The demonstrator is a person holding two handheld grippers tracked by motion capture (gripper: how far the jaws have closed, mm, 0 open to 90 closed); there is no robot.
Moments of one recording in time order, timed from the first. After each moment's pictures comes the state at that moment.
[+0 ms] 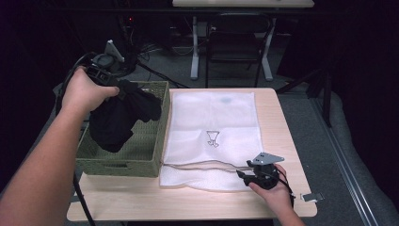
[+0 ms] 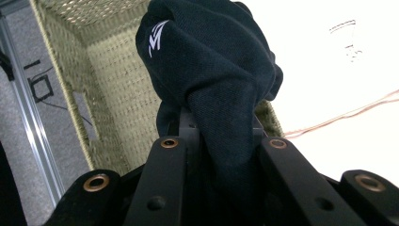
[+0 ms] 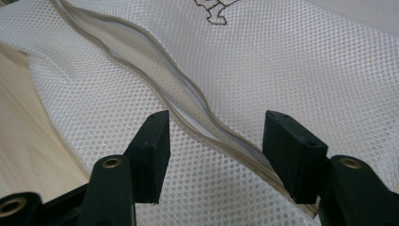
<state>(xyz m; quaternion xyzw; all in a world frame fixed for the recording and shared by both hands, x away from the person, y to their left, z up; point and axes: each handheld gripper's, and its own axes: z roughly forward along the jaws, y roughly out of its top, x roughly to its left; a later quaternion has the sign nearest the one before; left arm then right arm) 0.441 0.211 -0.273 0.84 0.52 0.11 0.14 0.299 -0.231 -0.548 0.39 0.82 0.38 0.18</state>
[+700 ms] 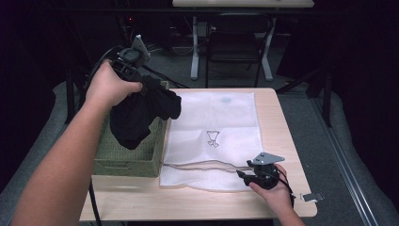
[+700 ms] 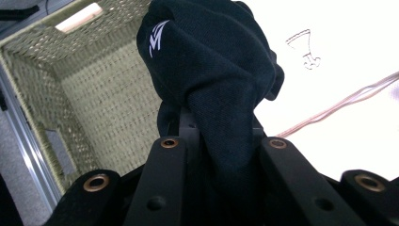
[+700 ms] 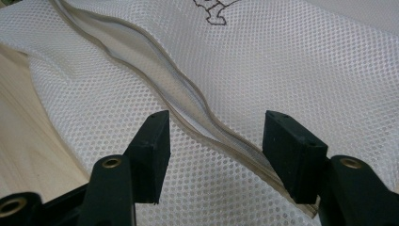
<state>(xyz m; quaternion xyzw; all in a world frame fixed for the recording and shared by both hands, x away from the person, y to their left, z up) 0.444 0.152 -0.262 0.86 0.47 0.11 0.14 0.300 -0.232 -0.548 0.39 0.82 0.38 0.18</state>
